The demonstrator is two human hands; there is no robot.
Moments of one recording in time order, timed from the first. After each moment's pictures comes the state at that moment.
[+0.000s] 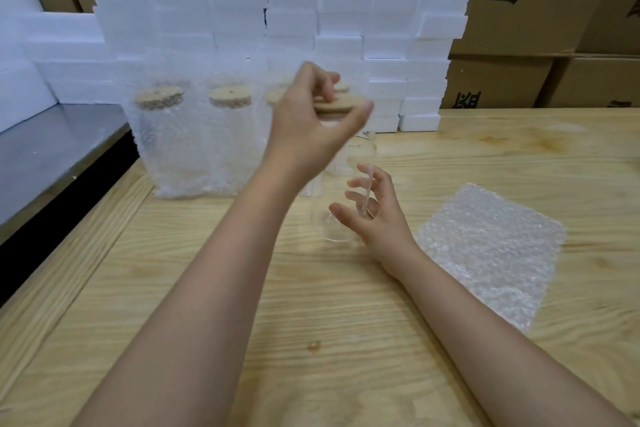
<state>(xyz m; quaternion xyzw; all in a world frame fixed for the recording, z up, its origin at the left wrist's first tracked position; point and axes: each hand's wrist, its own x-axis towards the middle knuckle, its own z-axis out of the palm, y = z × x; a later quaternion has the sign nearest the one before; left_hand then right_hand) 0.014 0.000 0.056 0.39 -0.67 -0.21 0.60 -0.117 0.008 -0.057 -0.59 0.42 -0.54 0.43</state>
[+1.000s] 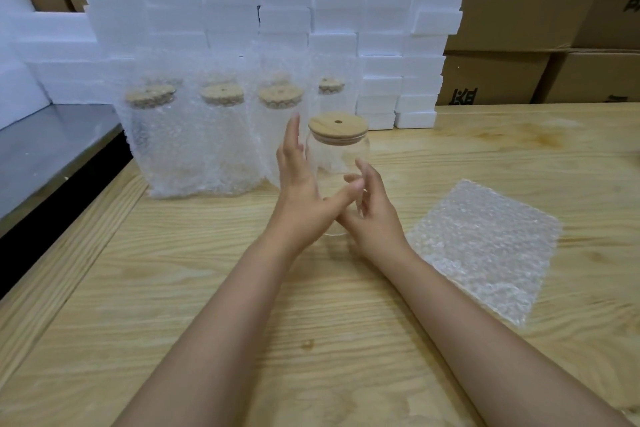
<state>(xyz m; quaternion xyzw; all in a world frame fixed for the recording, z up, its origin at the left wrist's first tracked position) 0.009 0.008 -0.026 0.41 -0.69 -0.25 0.54 -0.114 0.011 -0.054 -0.61 0.46 -0.52 0.39</state>
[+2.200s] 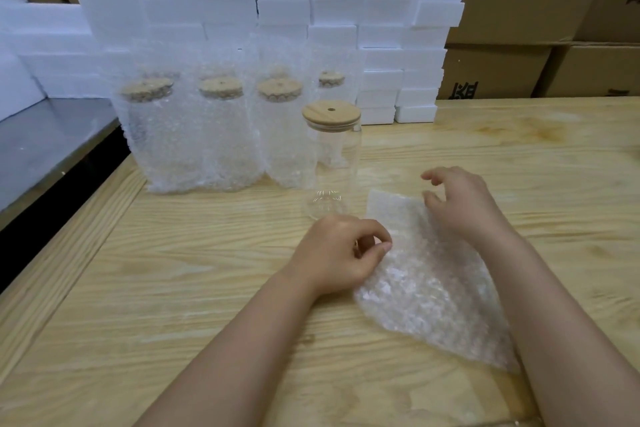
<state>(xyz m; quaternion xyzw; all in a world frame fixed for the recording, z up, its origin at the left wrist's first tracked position) -0.007 0.043 -0.053 0.36 -0.84 -0.16 0.38 -0.215 0.003 -0.025 -0.66 0.71 -0.24 0.06</state>
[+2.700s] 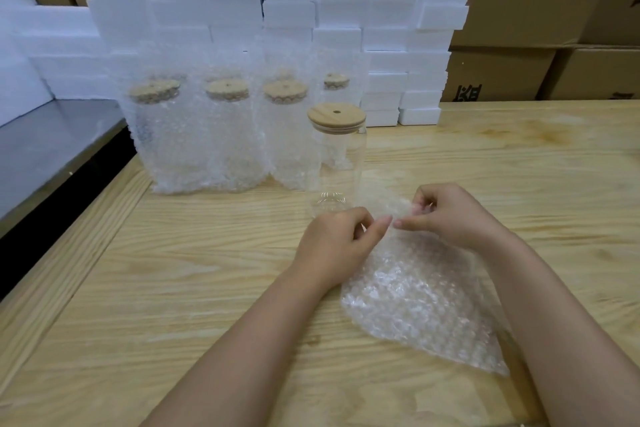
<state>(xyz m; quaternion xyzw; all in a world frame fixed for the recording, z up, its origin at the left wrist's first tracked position) -0.011 0.033 -0.054 0.50 -0.76 -0.22 0.36 -0.200 0.014 -0.022 -0.66 0.63 -0.30 0.28</state>
